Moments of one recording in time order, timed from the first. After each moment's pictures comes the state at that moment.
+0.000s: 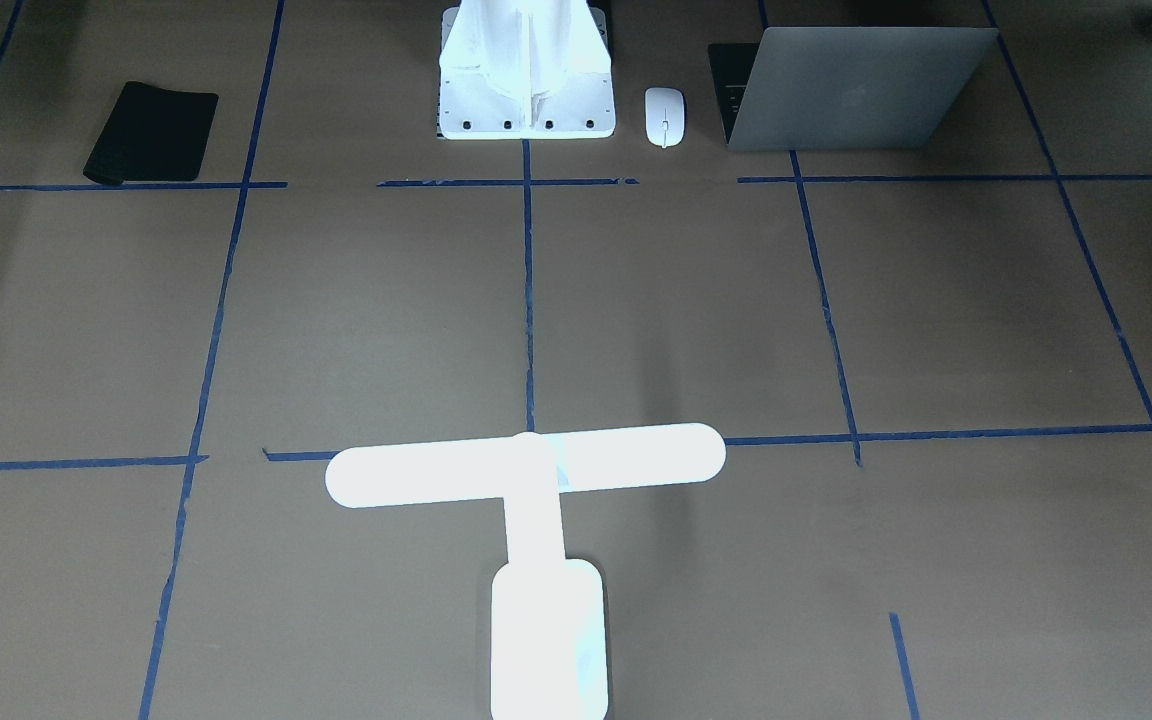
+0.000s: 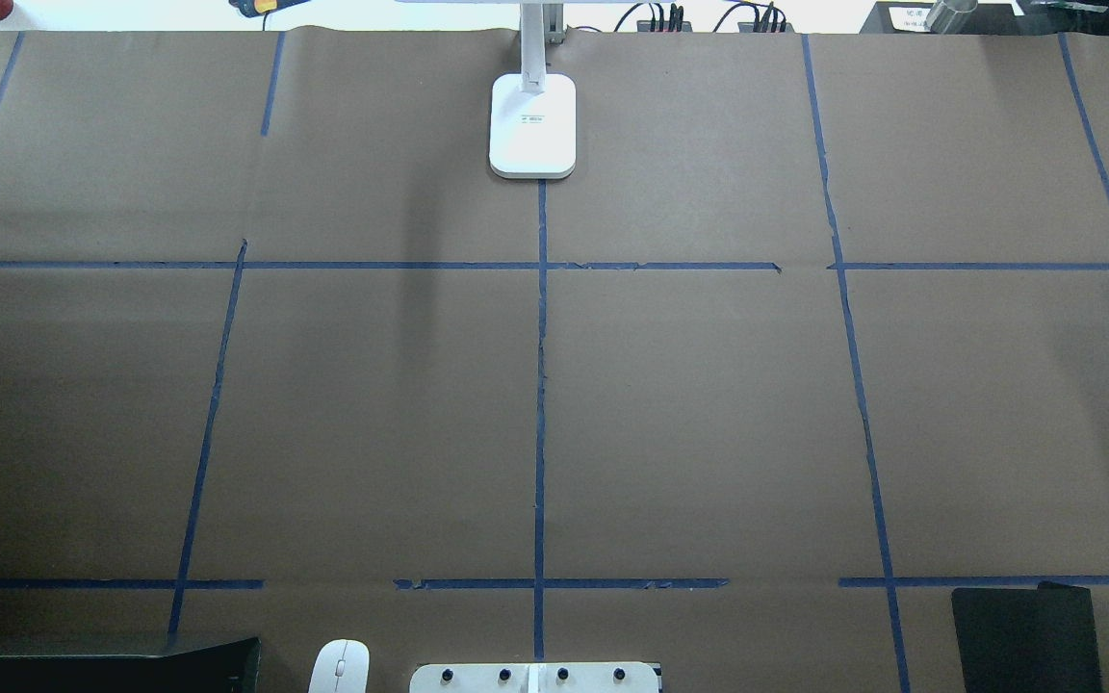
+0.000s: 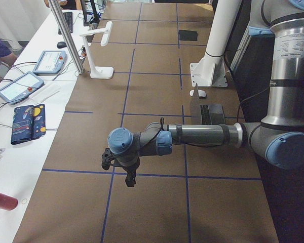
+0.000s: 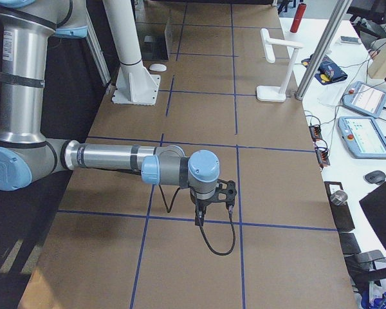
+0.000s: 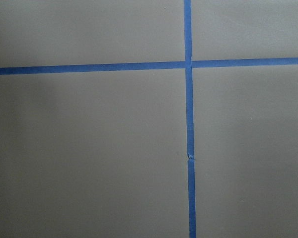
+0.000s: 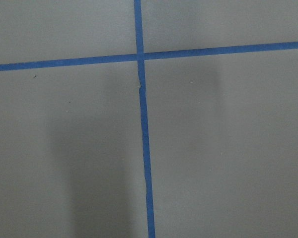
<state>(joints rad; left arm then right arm) -1.59 -1.55 -1.57 -1.50 -2.38 0.12 1.59 -1.73 1.74 -1.58 2.36 0.06</state>
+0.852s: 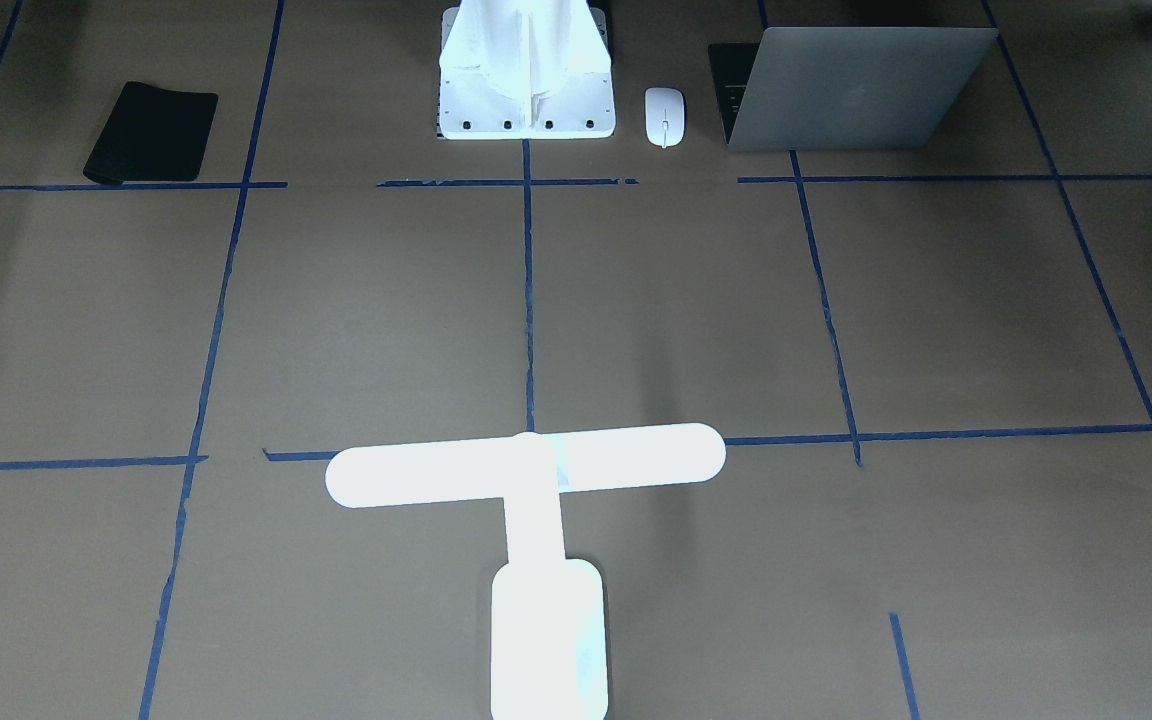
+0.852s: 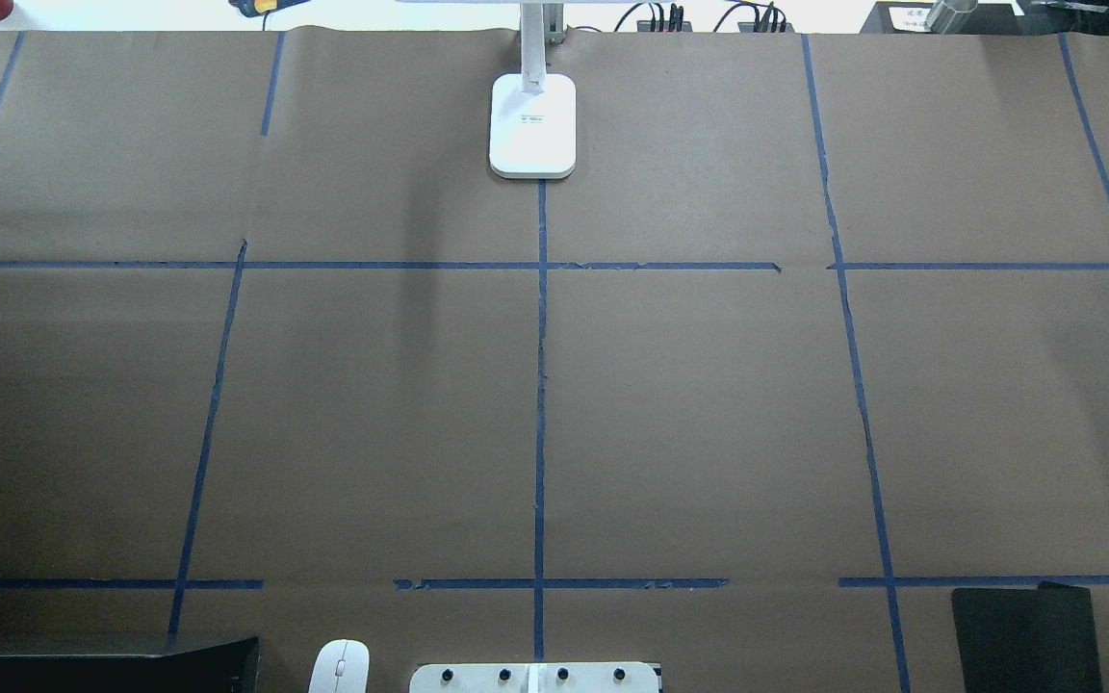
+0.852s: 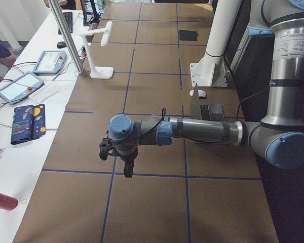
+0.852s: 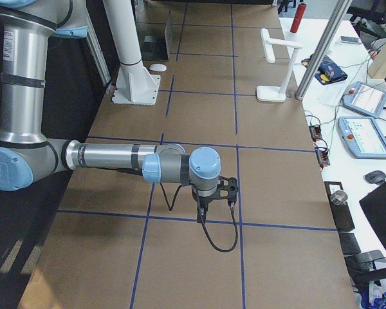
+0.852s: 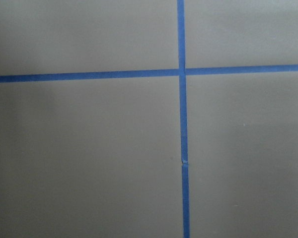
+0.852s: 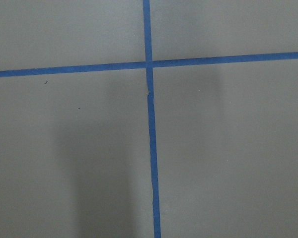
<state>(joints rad) -1.59 -1.55 -1.73 -1.45 -2.38 -0.07 1.59 -1.73 1.76 -1.58 2.37 0.06</state>
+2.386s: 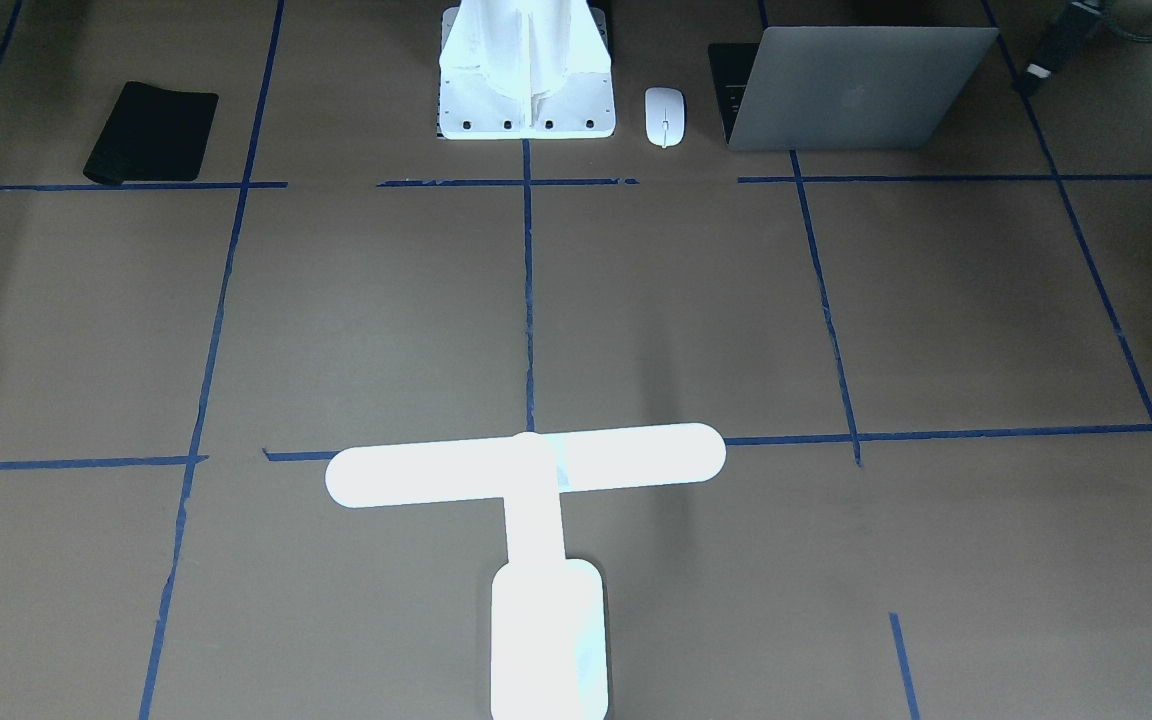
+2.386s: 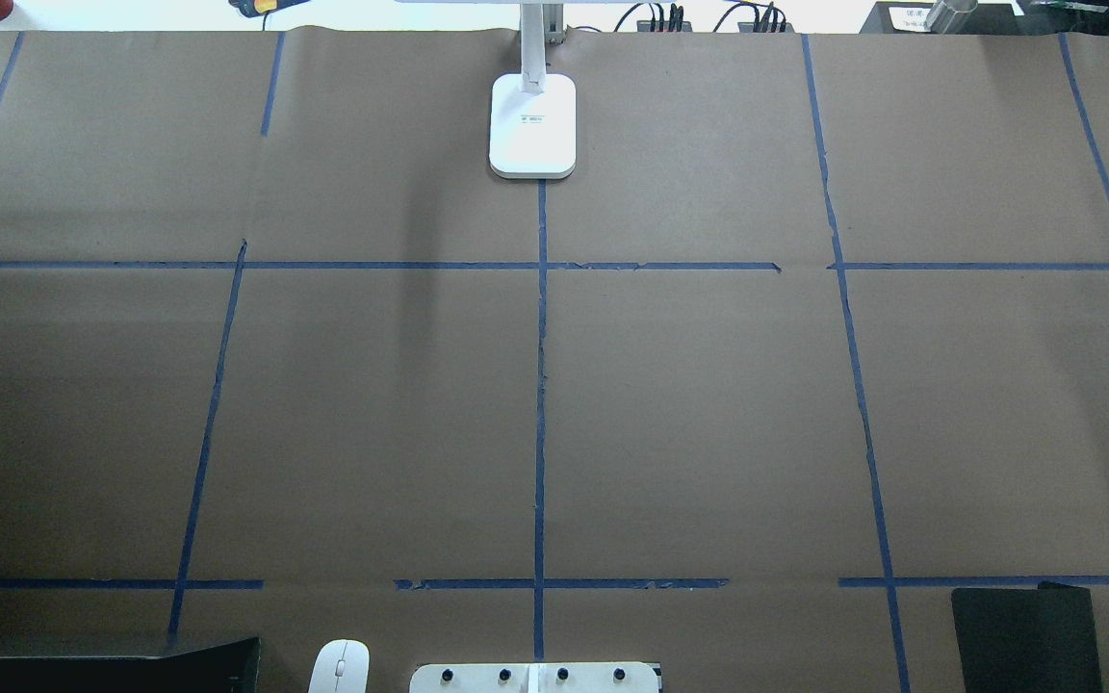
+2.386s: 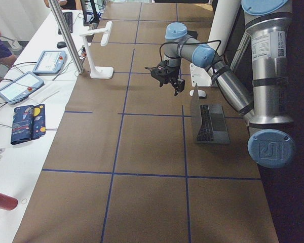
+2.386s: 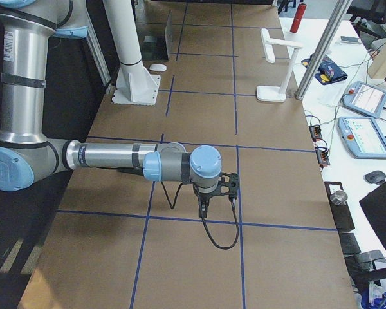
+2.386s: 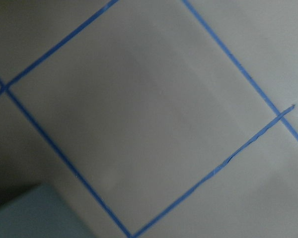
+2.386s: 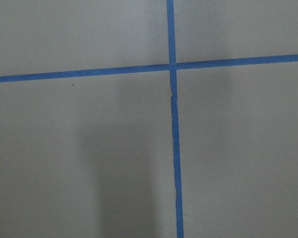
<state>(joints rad) -0.94 -1.44 -2.58 -1.24 -2.13 -1.78 1.59 -1.72 1.76 -1.57 2.44 0.07</state>
